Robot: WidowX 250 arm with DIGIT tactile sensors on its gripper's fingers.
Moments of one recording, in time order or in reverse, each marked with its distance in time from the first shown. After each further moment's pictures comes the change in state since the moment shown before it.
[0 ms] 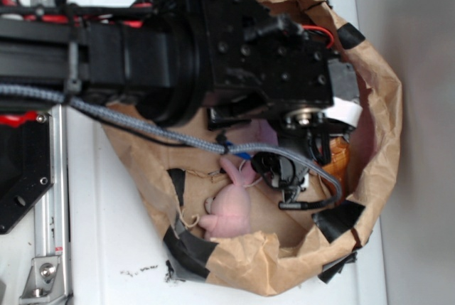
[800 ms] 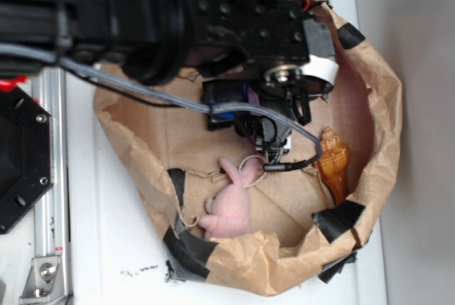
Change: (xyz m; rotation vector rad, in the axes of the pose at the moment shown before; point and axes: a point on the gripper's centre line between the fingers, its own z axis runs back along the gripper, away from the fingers) arm -0.015 0.035 0.001 0.059 0.016 0.047
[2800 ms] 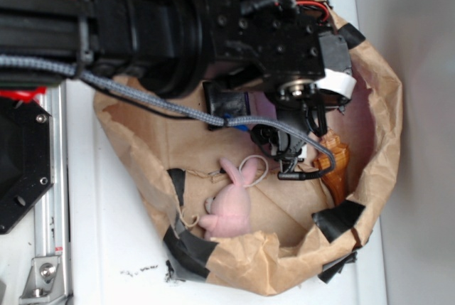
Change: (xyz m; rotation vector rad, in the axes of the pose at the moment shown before) arm 0.016 -0.012 -0.006 -0.013 -0.039 -0.056
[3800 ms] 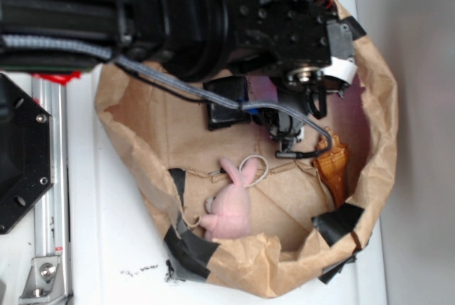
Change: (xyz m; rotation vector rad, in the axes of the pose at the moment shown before) arm -0.016 0.053 -0.015 0.098 0.062 0.061
